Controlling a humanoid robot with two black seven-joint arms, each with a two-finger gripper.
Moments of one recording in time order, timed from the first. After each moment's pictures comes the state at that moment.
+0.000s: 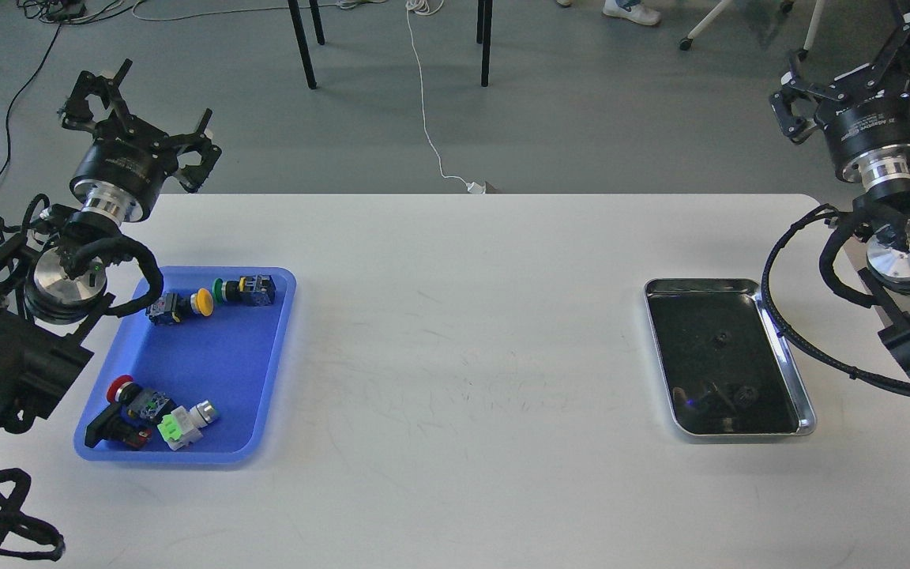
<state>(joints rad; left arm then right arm) -0.72 0.38 -0.96 -0.69 -0.22 -0.39 -0.20 0.78 -0.42 0.95 0.67 0.12 0.38 0.34</state>
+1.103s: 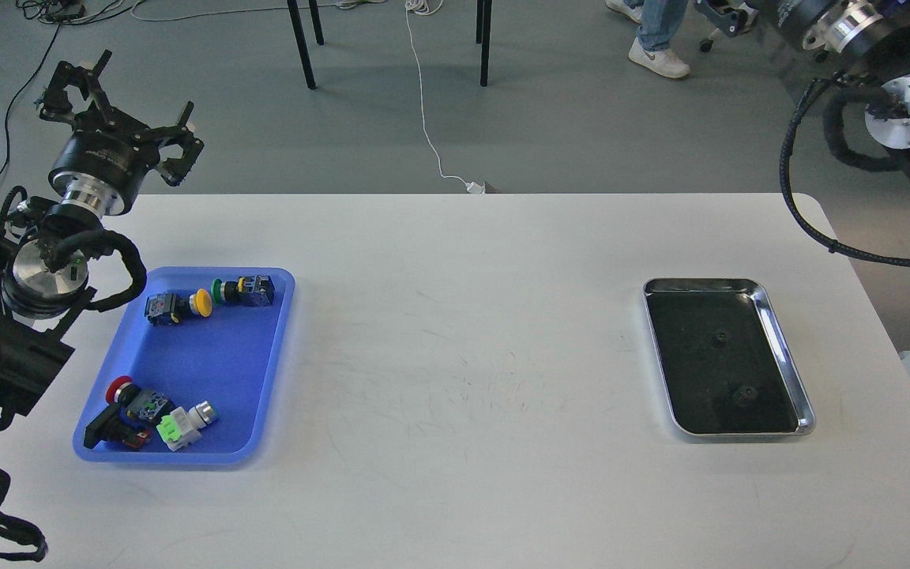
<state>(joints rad) -0.72 0.42 -0.95 -0.72 -0.22 -0.36 -0.20 1.32 -0.49 0.24 0.69 -0.07 0.40 0.31</state>
